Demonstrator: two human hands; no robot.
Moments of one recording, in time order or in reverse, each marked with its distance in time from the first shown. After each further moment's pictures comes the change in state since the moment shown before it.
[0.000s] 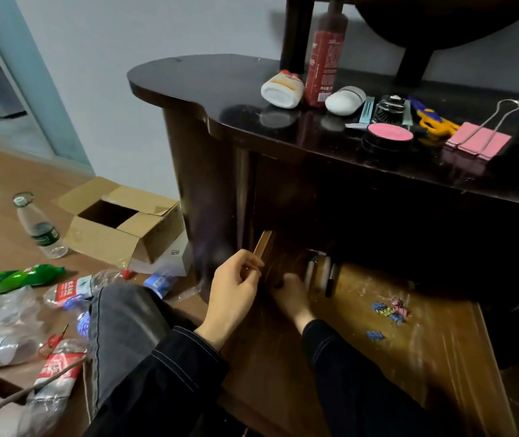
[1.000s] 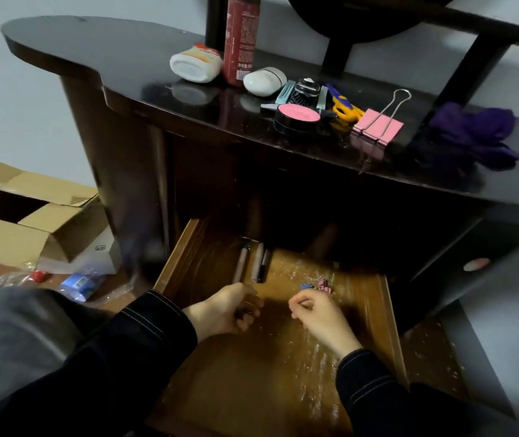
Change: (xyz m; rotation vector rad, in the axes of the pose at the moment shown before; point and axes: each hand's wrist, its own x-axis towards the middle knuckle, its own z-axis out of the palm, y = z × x) left_hand 0.000 0.000 0.120 -0.502 -0.710 -1.045; right_hand -0.109 0.081 -0.147 -0.107 0.114 0.096
